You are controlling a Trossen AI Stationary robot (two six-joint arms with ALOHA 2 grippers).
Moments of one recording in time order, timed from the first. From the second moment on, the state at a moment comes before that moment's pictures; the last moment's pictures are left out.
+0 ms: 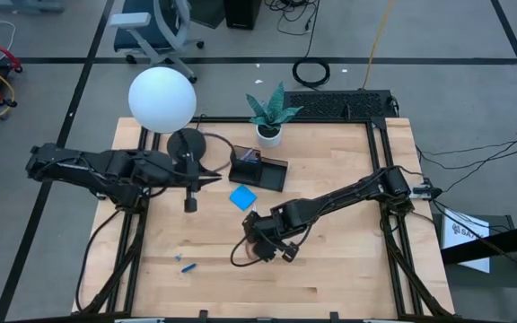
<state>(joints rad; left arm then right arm) -0.15 0.99 1.02 -0.45 -0.27 0.10 0.28 2.04 1.68 -0.78 -0.08 -0.65</state>
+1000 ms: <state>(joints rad) -0.25 1.40 1.04 -0.60 -0.10 0.29 -0.07 1.18 0.76 0.26 0.00 -0.14</state>
